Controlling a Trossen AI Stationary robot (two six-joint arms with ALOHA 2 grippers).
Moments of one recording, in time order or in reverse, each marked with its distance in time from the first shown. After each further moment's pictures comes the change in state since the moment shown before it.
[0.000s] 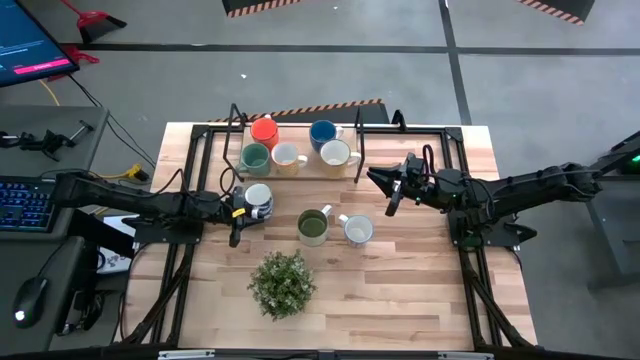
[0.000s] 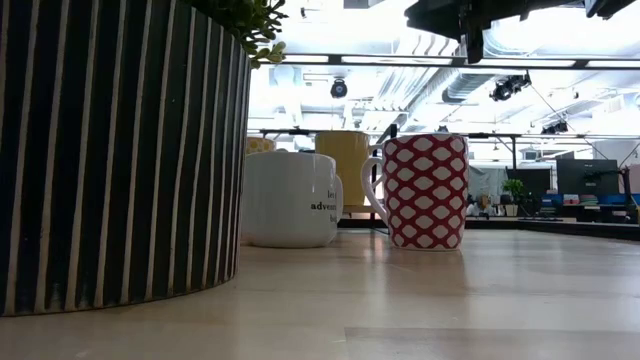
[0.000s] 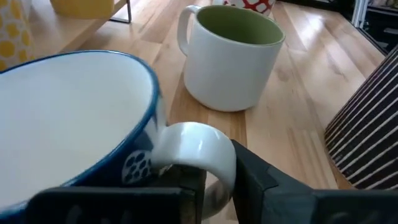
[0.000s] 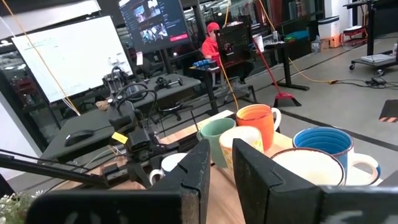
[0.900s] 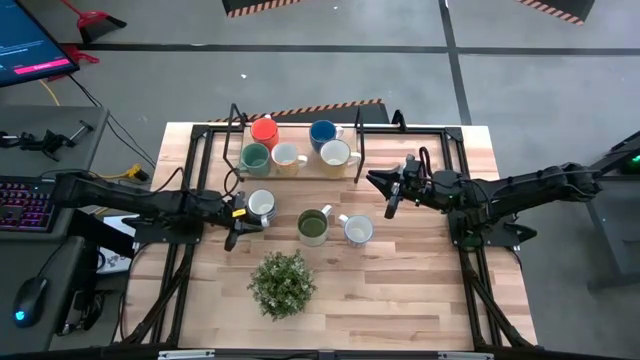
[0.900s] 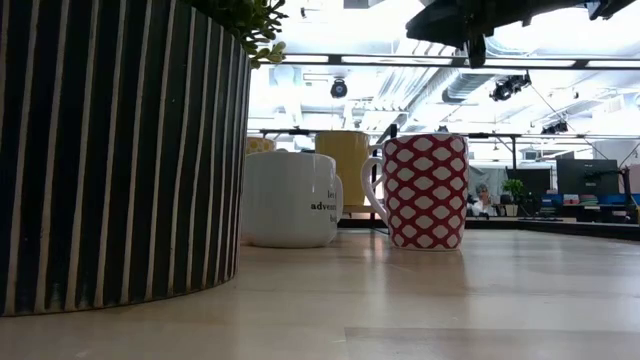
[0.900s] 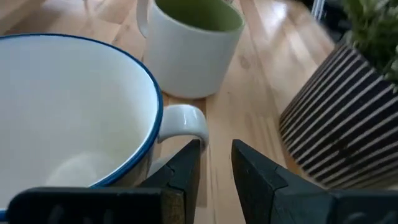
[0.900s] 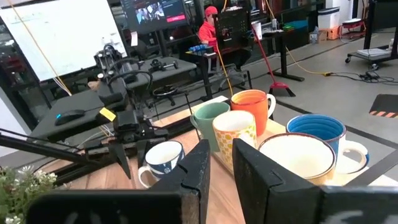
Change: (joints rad) left arm -0.001 0.000 0.059 -0.112 0.156 -0.046; right arm 0.000 -0.002 0.000 -0.077 -0.005 -0.016
